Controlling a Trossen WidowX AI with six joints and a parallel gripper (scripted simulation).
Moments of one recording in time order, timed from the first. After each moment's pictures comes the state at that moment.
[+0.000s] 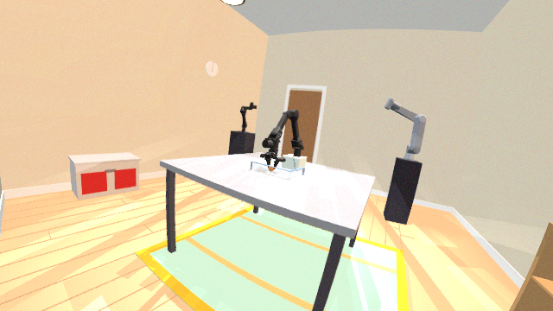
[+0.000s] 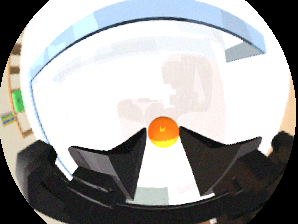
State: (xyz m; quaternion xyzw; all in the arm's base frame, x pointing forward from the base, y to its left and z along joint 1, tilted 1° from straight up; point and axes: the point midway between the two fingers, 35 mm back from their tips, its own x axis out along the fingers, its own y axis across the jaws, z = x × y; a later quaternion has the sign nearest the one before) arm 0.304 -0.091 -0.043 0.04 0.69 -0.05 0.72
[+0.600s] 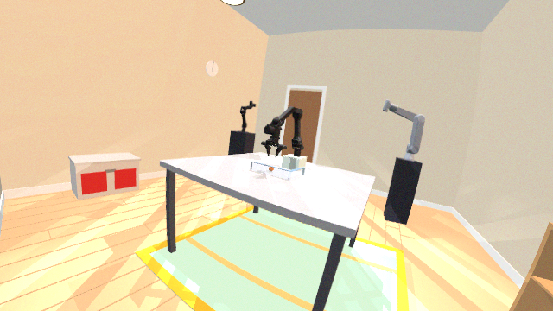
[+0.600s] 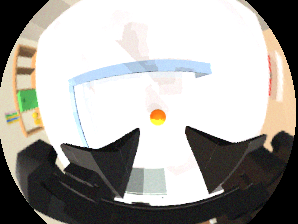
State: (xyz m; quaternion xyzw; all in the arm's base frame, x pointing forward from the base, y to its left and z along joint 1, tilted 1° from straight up) arm 0.308 -0.092 0.047 0.03 0.67 -0.05 0.74
